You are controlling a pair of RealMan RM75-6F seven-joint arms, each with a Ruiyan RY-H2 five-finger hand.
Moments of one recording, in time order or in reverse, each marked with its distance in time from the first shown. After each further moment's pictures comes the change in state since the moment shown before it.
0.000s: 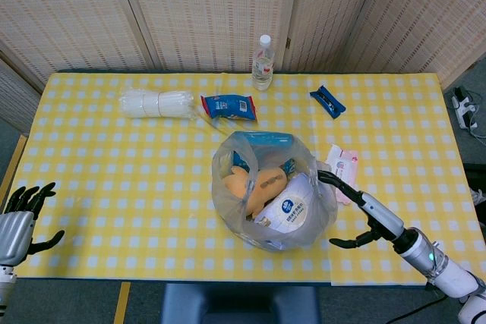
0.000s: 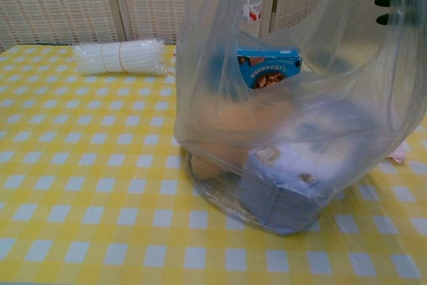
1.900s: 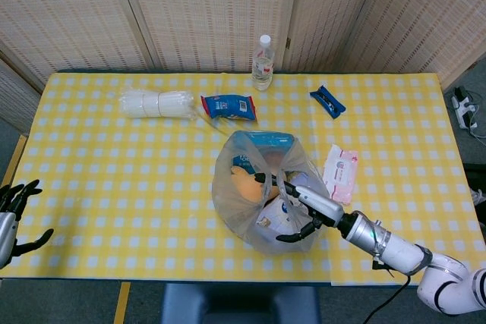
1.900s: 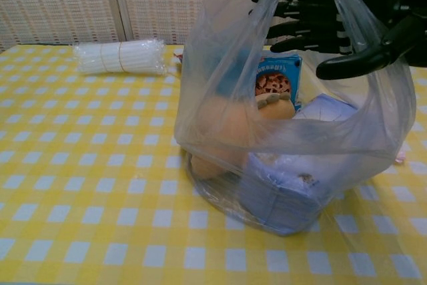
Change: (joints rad) left arm 0.033 0.038 -0.008 0.004 0.032 0.071 -0.097; right arm 0.281 0.059 0.061 -0.319 0.131 -0.444 -0.120
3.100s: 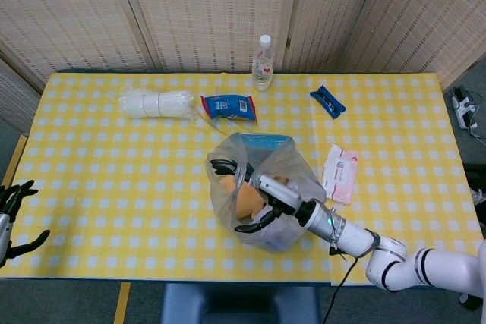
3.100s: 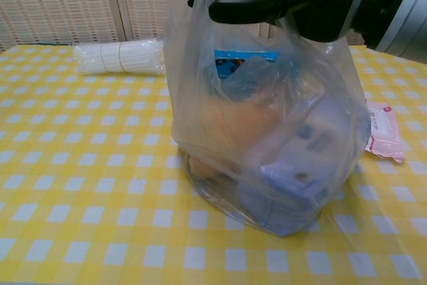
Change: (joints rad) left arm 0.013 0.020 0.002 -0.002 0.015 0.018 -0.047; right arm 0.093 -0.256 0.146 0.137 0.042 0.056 0.049
